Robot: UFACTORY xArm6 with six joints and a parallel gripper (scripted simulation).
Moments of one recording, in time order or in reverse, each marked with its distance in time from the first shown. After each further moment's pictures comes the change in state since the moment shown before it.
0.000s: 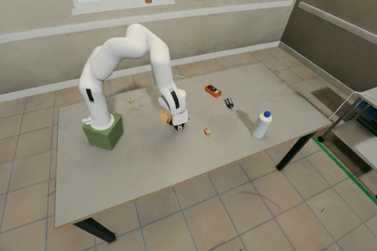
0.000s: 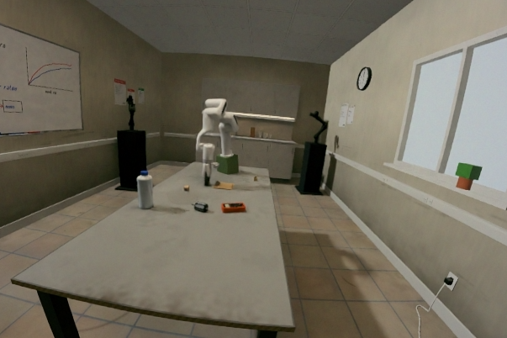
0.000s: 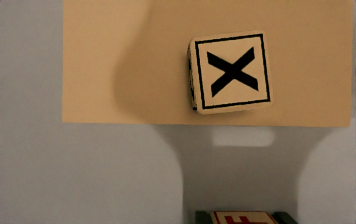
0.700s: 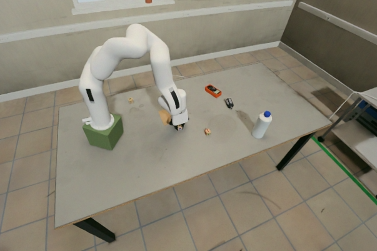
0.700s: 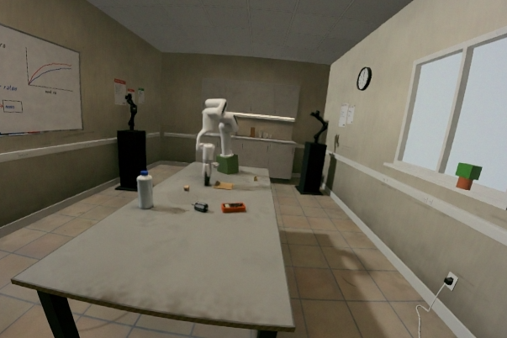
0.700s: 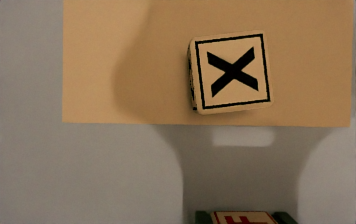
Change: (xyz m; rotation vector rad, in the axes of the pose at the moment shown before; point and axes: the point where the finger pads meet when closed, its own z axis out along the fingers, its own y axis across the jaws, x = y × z) arm 0.000 0.000 0.000 0.000 0.000 0.000
